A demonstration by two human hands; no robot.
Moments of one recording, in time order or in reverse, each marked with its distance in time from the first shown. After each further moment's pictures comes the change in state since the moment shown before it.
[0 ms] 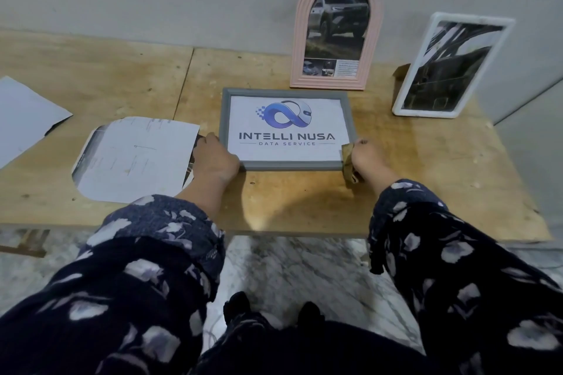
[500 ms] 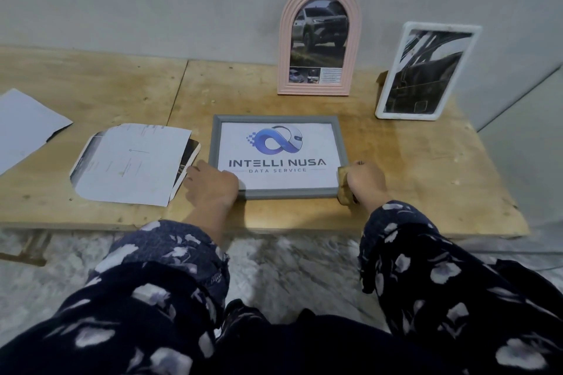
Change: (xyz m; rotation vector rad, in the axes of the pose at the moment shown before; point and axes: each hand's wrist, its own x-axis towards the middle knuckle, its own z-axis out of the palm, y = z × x) left_hand -0.057 0.003 0.022 0.071 0.087 -0.195; right_hand -0.022 0.047 -0.021 0.033 0.002 0.013
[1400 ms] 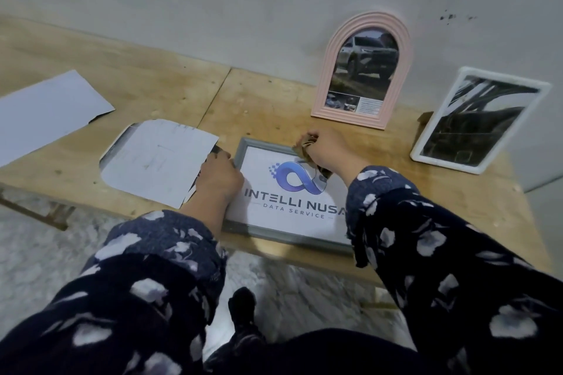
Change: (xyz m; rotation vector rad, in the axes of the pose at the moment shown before) left_hand 0.032 0.009 -0.021 -0.016 -0.027 0.129; right_hand 0.021 -0.130 0.038 -0.142 -0.380 -0.616
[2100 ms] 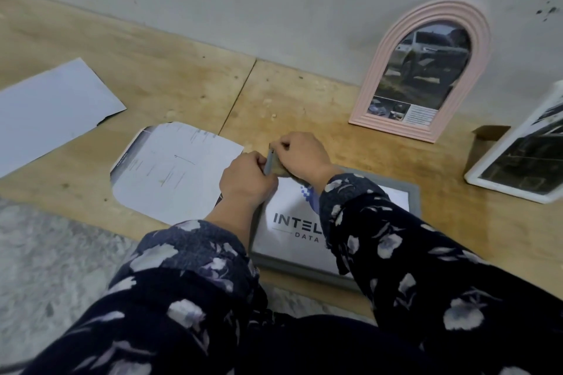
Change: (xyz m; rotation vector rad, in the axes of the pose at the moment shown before) left_hand 0.063 -0.008 0.003 -0.070 0.001 0.057; right_hand 0.087 -0.042 0.100 -0.367 -0.087 -0.192
